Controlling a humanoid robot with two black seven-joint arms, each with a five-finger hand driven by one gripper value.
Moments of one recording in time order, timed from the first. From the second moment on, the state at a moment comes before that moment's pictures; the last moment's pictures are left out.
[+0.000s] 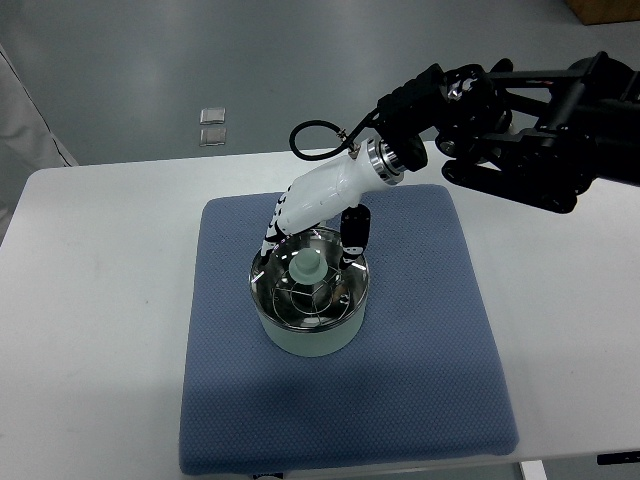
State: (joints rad) left arm 0.01 0.00 -0.04 -0.16 0.01 -0.02 0.06; right arm 1.46 -0.25 -0.04 1.06 -1.69 0.39 0.61
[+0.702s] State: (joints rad) left arm 0.01 0.00 -0.04 -0.16 0.01 -0.02 0.06; right arm 1.42 -0.28 -0.05 1.06 -1.70 0.32 0.61
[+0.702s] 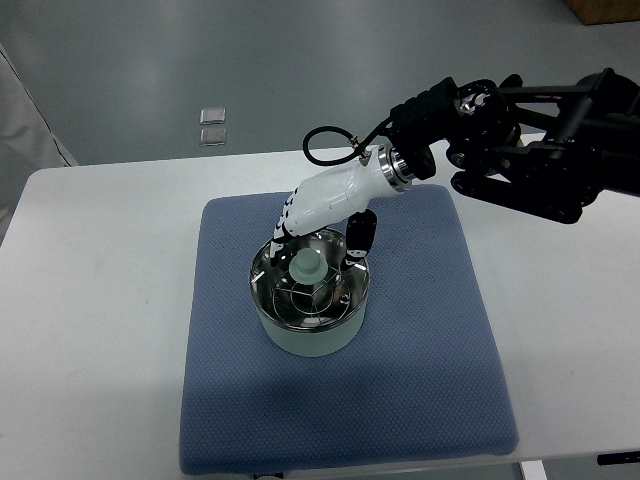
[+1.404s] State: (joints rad) left arm 0.01 0.00 -0.04 -0.16 0.01 -0.02 0.06; right arm 1.40 -0.29 -0.05 1.08 -1.70 0.27 0.61
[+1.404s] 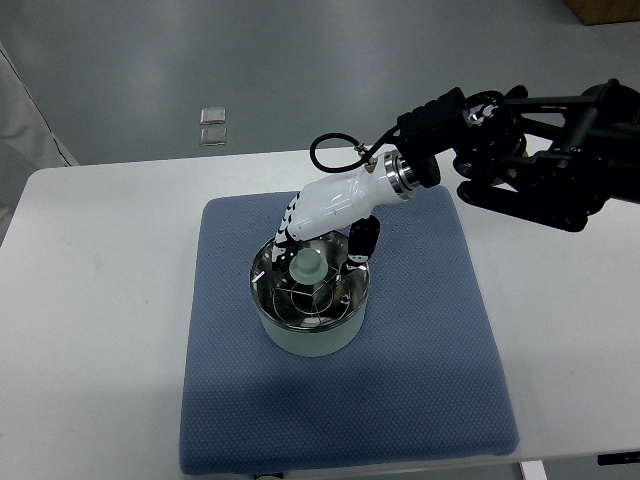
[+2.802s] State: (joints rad) left arm 0.01 0.00 -0.04 -0.16 0.01 -0.02 0.06; right arm 1.40 -0.29 -0.05 1.08 -1.70 0.27 0.61
